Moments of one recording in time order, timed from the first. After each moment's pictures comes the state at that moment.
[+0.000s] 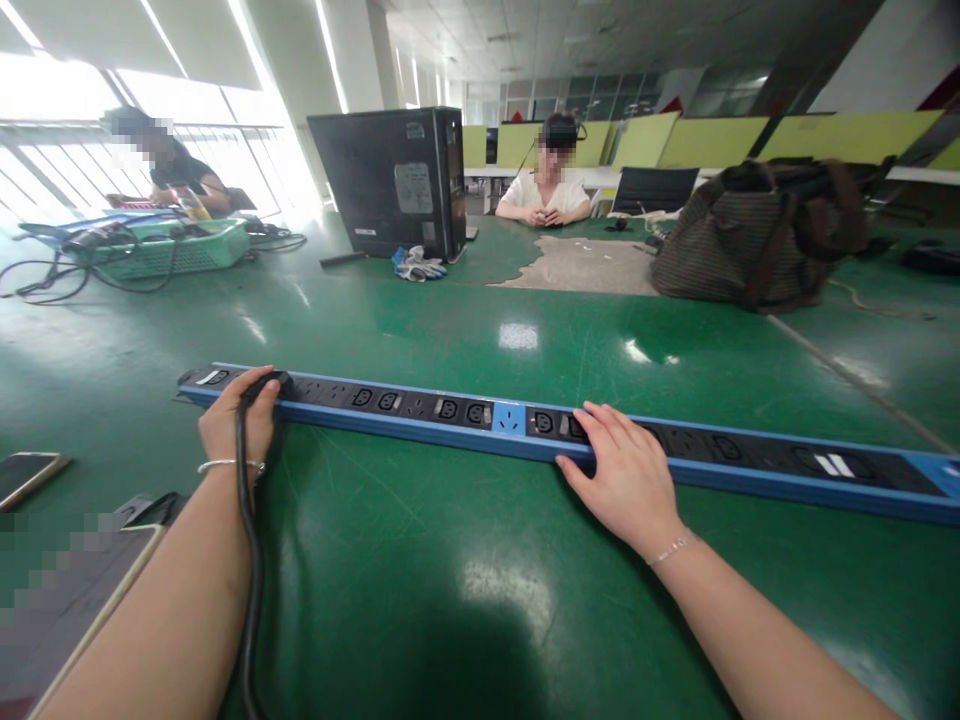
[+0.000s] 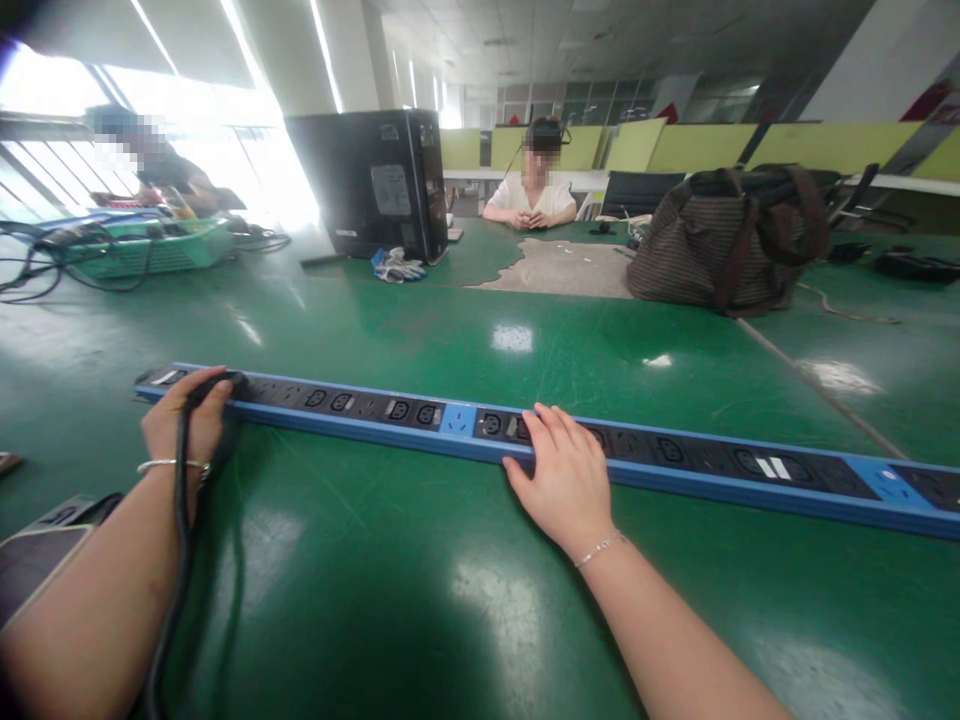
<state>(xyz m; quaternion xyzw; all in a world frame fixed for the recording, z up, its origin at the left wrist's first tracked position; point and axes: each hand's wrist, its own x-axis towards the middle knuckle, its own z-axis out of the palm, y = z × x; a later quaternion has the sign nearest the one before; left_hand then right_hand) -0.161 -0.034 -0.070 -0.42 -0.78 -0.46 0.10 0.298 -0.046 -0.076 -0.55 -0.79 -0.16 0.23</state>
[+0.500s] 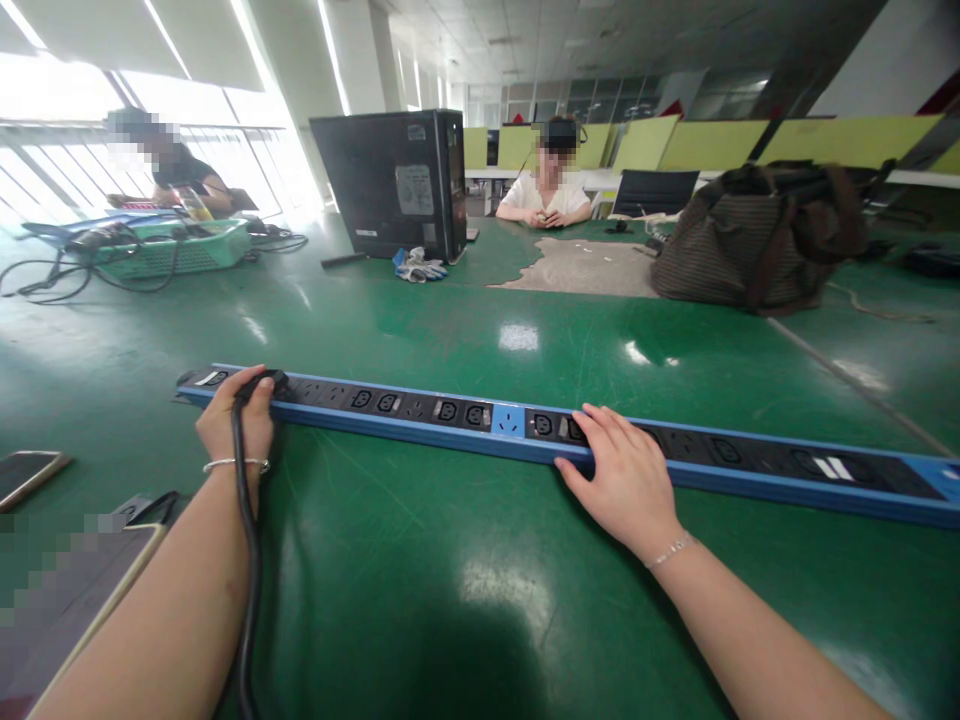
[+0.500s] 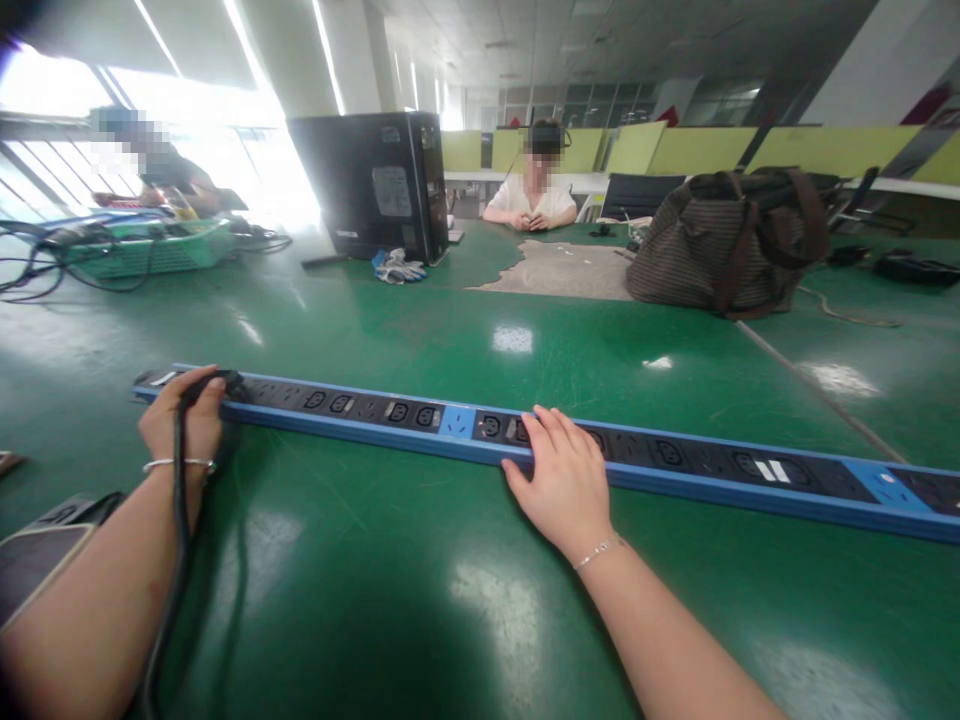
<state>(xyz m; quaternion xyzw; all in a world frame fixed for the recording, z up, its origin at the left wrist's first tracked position) -0.161 -0.031 -0.074 -0.40 -0.75 -0.52 0.13 0.298 -0.047 -0.076 -0.55 -0.79 -0.16 0.23</state>
